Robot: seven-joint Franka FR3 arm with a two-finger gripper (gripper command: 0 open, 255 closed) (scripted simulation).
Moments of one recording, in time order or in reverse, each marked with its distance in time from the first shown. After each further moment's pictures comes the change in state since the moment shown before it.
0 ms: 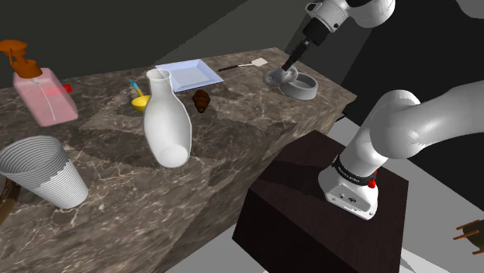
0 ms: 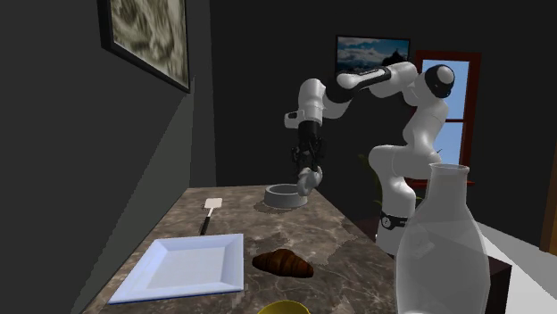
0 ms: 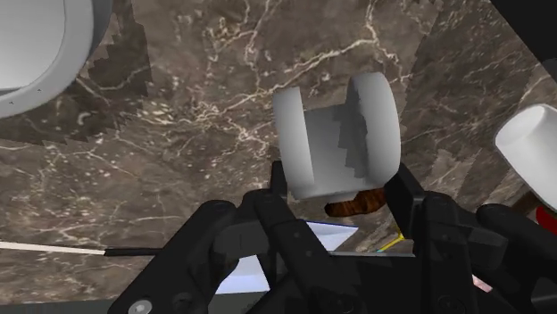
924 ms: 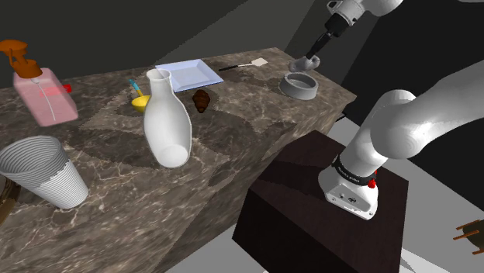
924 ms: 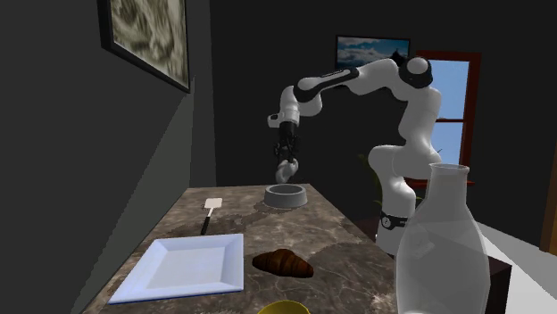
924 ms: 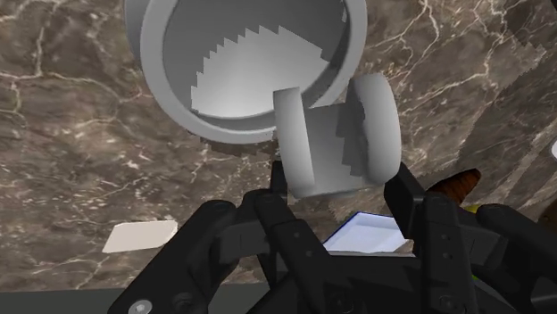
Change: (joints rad) arm 0.018 0.254 -0.388 0.327 -0.061 -0.176 -0.345
